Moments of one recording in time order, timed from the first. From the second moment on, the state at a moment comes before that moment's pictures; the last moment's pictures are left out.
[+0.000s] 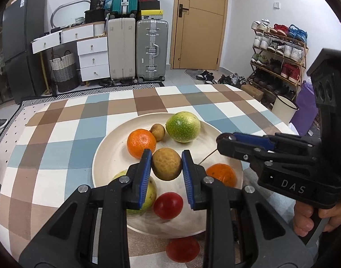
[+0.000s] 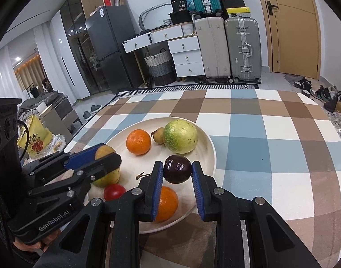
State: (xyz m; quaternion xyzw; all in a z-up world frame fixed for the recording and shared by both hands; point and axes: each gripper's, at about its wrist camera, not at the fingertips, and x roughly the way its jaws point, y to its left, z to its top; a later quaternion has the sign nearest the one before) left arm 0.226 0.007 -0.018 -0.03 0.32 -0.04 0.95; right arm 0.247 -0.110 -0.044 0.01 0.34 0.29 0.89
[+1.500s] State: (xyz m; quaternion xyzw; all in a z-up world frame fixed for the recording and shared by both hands) left arm 0.151 0.025 -0.027 -0.03 0.37 -0.04 0.93; right arm 0.182 -0.107 -0.075 -0.11 0.42 0.36 0.82
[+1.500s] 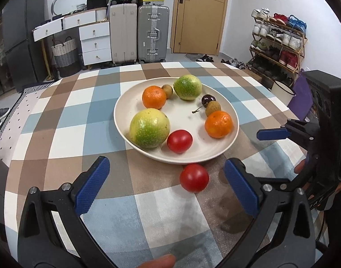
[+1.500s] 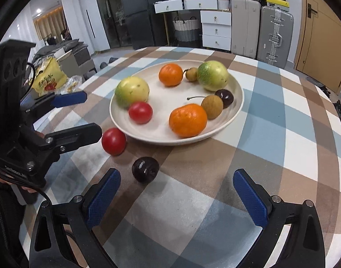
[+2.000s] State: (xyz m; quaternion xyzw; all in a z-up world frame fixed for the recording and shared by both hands) left arm 0.159 0.015 -0.046 -0.02 0.42 -0.08 0.90; right arm 0.175 -0.097 -0.079 -0.15 0.42 0.35 0.82
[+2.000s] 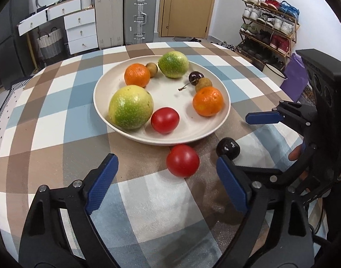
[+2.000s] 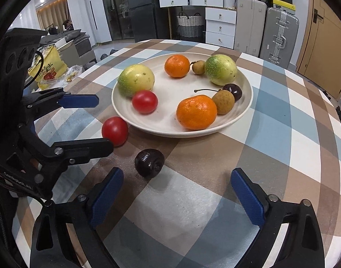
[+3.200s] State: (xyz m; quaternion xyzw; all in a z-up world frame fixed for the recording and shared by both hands) left arm 0.159 0.006 -0.051 -0.03 0.42 -0.12 0.90; right arm 0.164 -0.084 -0.080 -0.18 0.40 0.37 0.82
